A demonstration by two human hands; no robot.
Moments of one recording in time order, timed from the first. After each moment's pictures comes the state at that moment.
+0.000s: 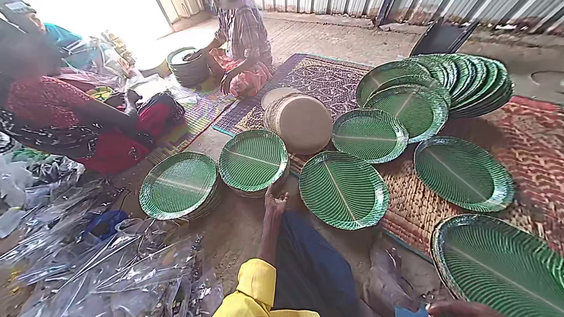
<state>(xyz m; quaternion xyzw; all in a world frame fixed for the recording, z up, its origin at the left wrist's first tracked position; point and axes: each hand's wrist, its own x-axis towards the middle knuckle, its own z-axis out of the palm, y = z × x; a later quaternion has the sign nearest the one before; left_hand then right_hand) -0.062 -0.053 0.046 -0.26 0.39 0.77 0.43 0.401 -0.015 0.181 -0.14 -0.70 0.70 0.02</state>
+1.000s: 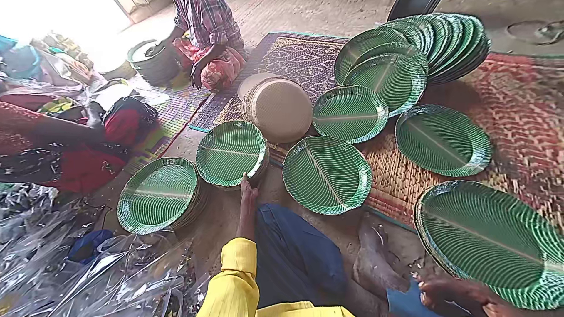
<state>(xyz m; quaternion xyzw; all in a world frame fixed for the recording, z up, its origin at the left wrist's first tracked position) -0.114 -0.029 0.013 -0.18 0.52 0.75 0.36 0.423 -0.021 0.172 -0.16 -0.67 0.72 0.08</state>
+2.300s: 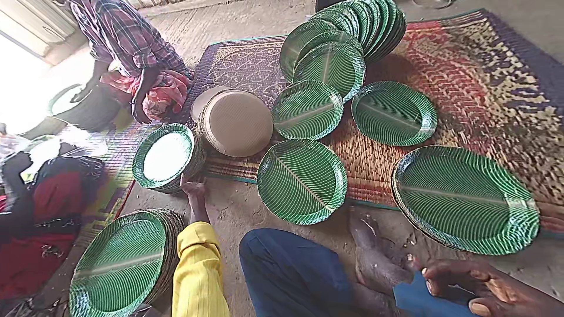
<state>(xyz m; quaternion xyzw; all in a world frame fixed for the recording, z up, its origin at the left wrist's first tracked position) -0.292 0.068 -0.006 -0.05 0.52 0.80 0.29 0.437 -0.021 0.154 -0.20 -0.62 0.74 0.17</state>
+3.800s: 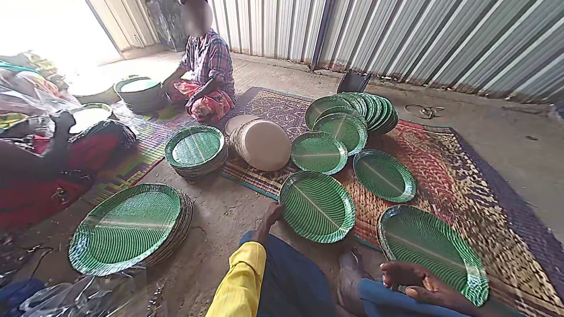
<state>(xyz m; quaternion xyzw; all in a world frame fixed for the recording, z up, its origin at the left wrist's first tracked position) -0.026 0.034 -0.015 0.26 0.65 0.41 0.58 0.403 -0.022 0.171 -0.15 -0.69 0.70 0.15</state>
